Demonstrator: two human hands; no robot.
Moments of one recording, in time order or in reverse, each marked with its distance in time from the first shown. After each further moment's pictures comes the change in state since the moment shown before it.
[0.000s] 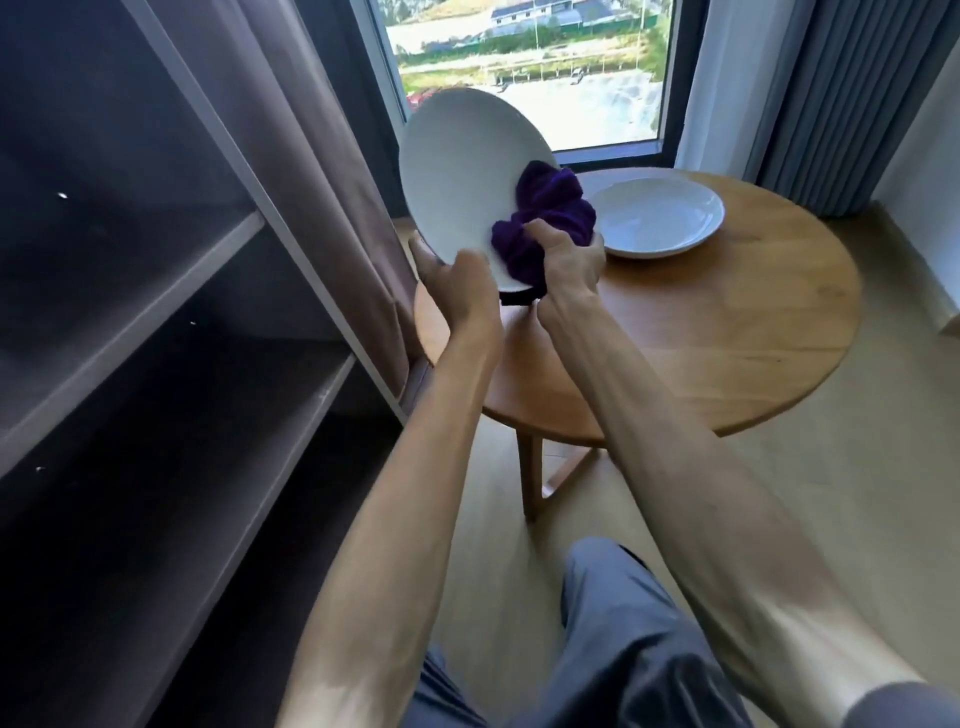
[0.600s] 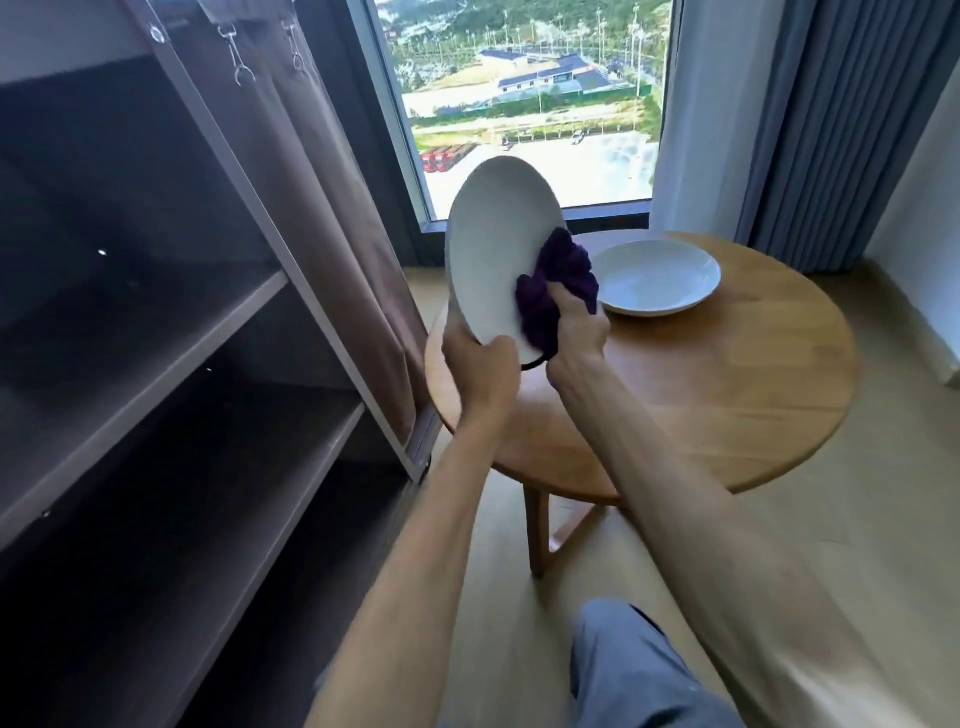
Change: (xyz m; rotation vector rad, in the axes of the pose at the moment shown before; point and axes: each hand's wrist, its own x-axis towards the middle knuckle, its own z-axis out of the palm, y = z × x) left_hand -0.016 -0.006 -0.021 0.366 -0.161 0.153; right_hand 0.005 0.003 -0.005 0.155 -0.023 0.080
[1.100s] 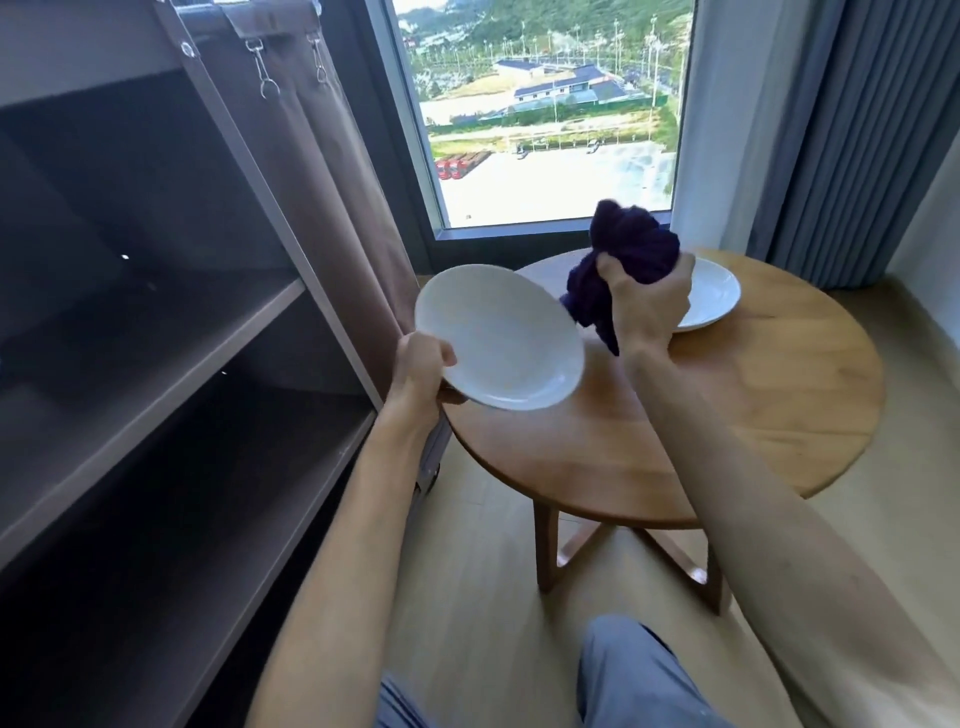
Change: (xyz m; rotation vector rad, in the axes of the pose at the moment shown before) left_hand 0.049 0.014 -0.065 0.063 -0.158 -0.395; right_hand 0.023 -0.056 -0.008 -0.639 0.161 -0.539
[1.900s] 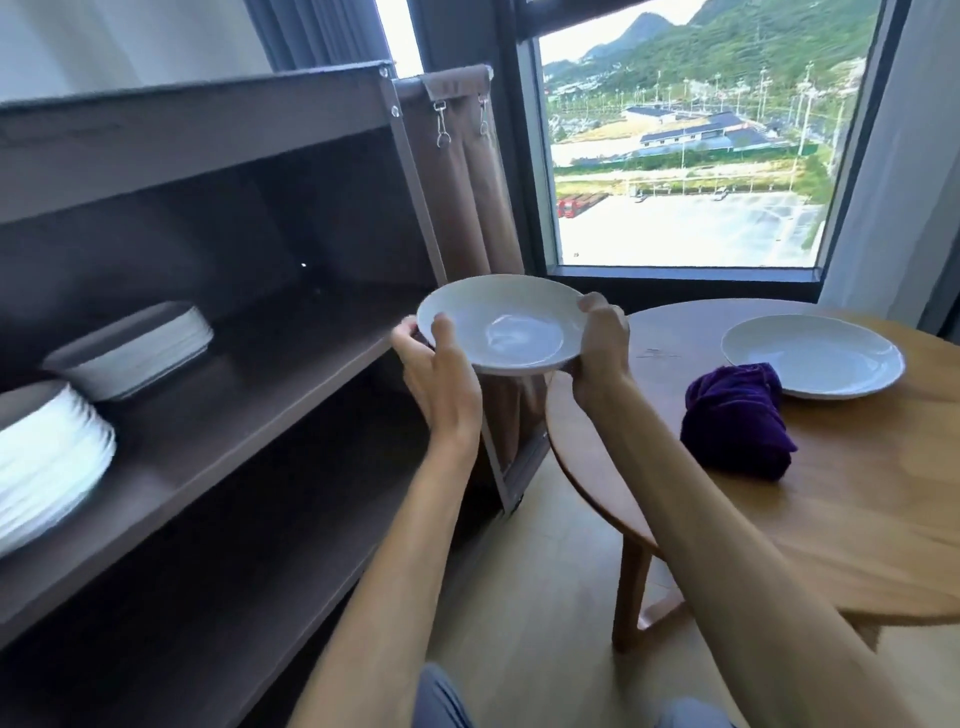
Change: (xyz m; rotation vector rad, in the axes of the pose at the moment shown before) left_hand -0.045 0.034 -0.063 -0.181 0.625 0.393; right_hand -0.116 -0.055 0.105 0.381 -0.593 0.413
